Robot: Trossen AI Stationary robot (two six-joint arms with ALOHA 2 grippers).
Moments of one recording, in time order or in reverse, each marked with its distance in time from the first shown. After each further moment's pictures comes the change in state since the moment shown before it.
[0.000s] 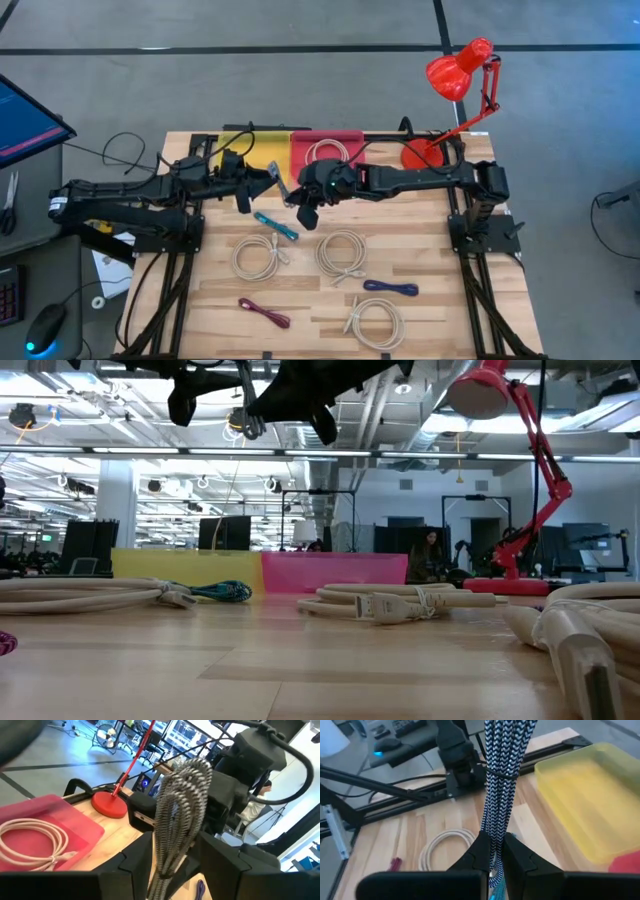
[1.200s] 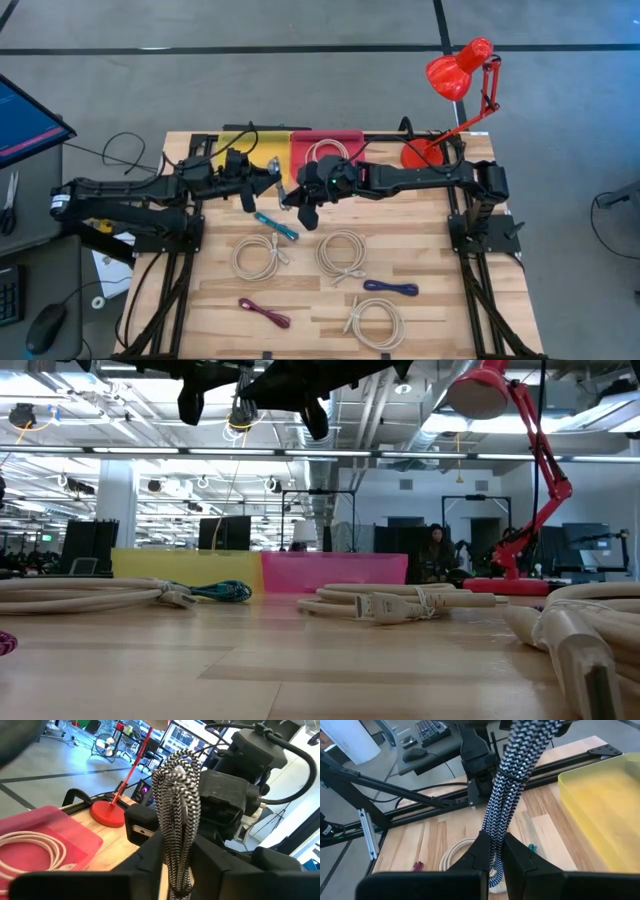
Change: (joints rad) left arm 0.000 0.057 0.000 0.088 -0.011 0.032; right arm -0.008 0.000 -0.001 0.068 -0.101 0.004
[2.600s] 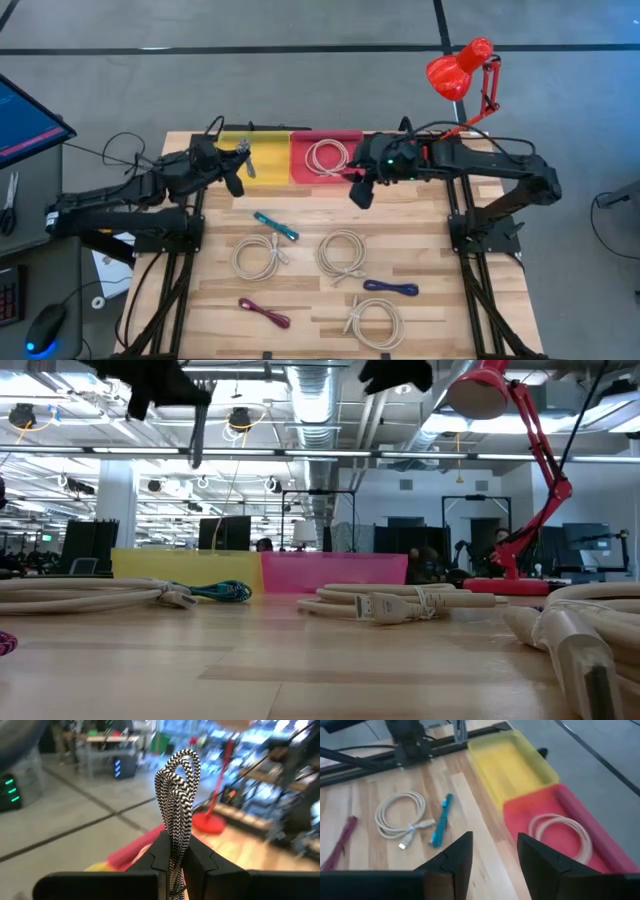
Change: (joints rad) left arm 0.101 -0.237 0.000 -0.343 -0.332 0.341; right arm -0.022 -0.398 0.001 -0.669 0.330 -0.091
